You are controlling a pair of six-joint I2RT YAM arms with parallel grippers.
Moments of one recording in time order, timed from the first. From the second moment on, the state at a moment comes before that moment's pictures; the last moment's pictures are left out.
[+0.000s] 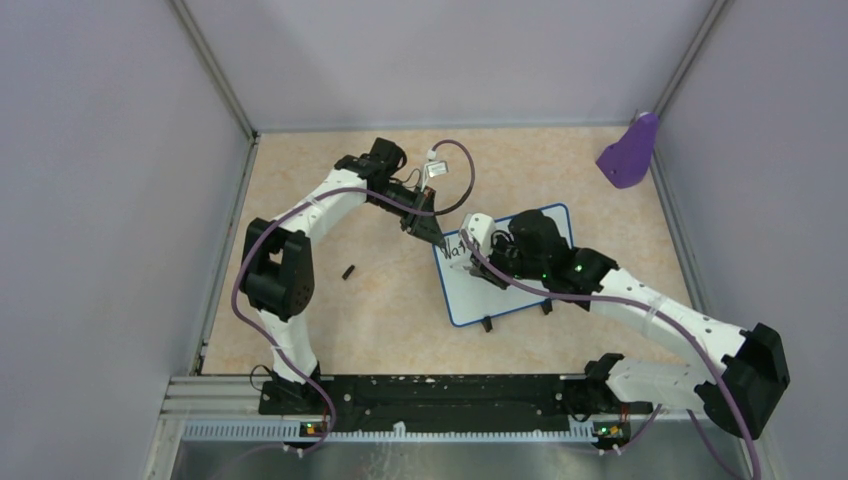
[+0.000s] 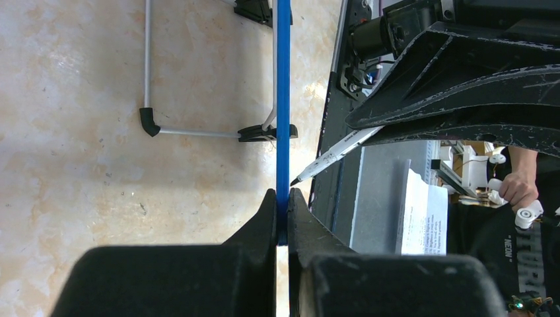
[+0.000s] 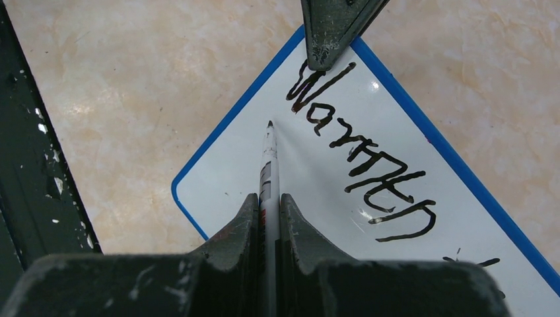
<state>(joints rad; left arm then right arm) -0.41 1.88 1.55 -0.87 1.11 0.25 0.80 1.11 0.87 -0.36 -0.23 -0.31</state>
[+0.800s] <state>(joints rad) -0.41 1.88 1.56 -0.87 1.11 0.26 0.81 1.16 0.90 -0.37 -0.24 -0.34</state>
